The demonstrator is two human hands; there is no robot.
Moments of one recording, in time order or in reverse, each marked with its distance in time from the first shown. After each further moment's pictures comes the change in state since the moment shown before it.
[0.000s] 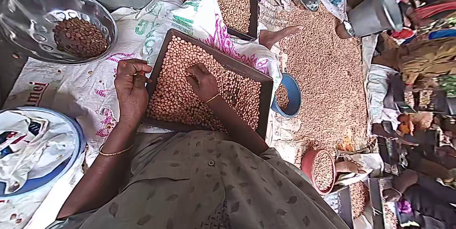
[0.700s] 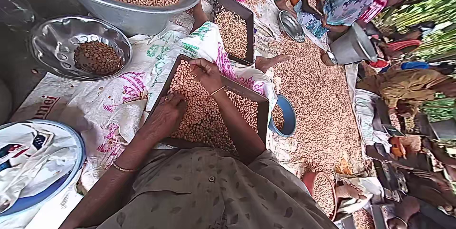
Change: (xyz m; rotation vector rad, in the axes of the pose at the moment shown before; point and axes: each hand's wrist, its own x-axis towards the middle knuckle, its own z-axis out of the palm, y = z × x) left_hand -0.004 -0.005 0.029 0.603 -0.525 0.418; right_hand 0.086 -0.020 -0.033 0.534 0.015 0.117
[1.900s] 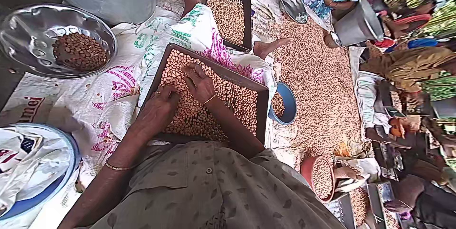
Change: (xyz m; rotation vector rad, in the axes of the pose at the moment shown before) left_hand 0.002 -0.002 -0.004 -0.023 -0.072 -0.060; right_hand -0.050 0.058 0.014 -0.595 0.044 -0.378
